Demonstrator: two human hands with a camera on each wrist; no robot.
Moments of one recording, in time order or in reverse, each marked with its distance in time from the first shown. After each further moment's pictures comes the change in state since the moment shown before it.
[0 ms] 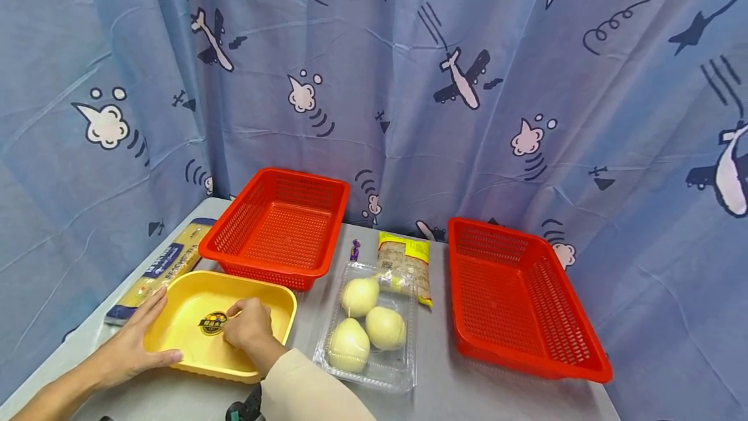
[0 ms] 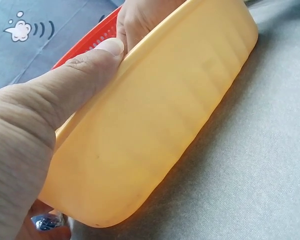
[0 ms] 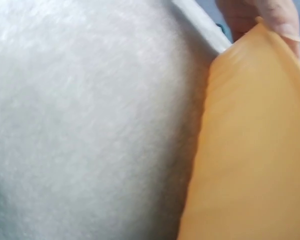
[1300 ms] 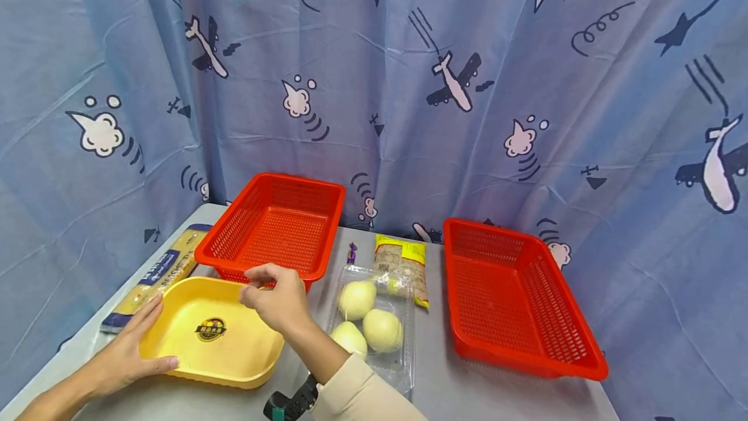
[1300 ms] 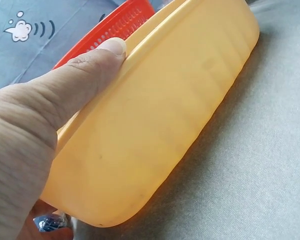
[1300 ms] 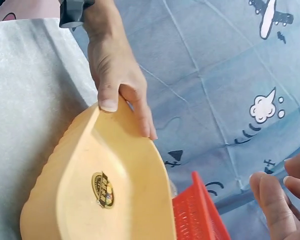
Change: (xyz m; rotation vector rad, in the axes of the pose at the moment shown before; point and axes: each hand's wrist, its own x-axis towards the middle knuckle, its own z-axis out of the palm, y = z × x) left_hand -0.002 0.001 -0.001 0.032 -0.027 -0.016; right_hand -0.032 -0.054 -0.108 0.459 -0.128 -0.288
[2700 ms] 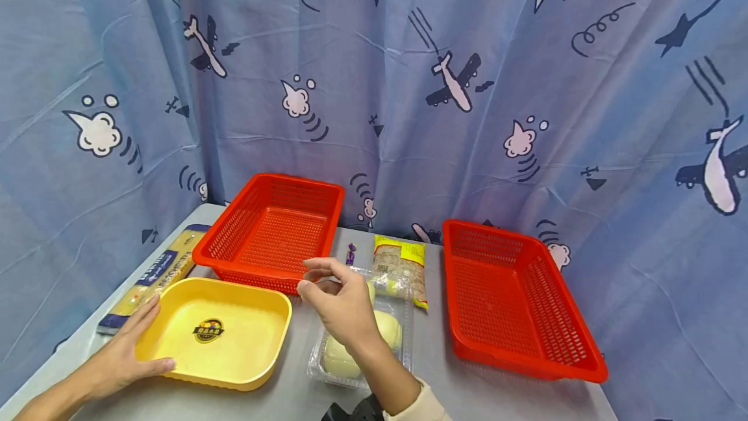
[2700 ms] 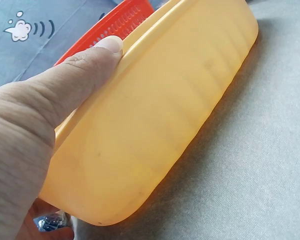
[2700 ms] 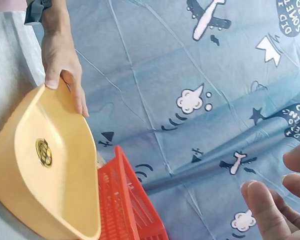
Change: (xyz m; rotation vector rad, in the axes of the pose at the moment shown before) left_hand 0.001 -0.002 0.001 -0.005 0.006 -0.013; right_hand -0.044 -0.043 -0.079 -0.019 0.066 -0.124
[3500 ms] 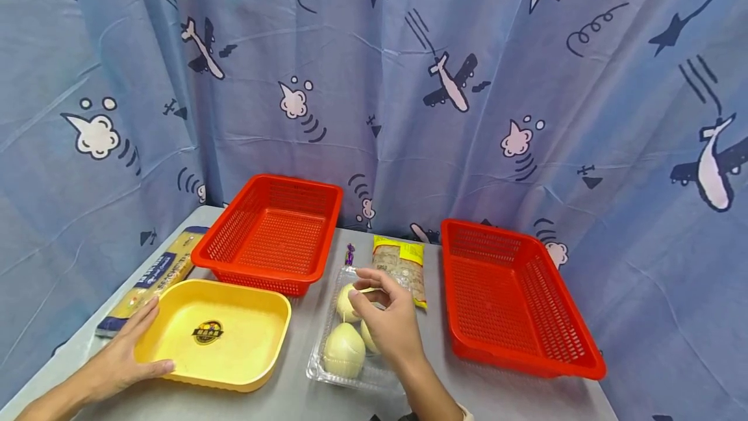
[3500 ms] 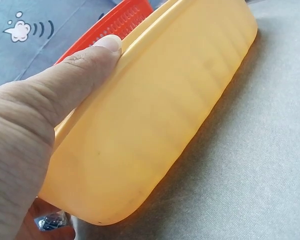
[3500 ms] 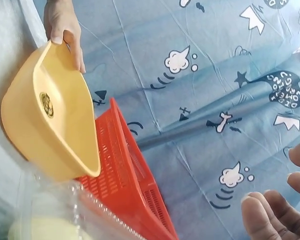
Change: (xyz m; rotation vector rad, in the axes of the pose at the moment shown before) left_hand 0.000 0.002 -0.001 0.011 -0.034 -0.046; right_hand -0.025 0.011 -0.050 -0.074 0.185 -0.096
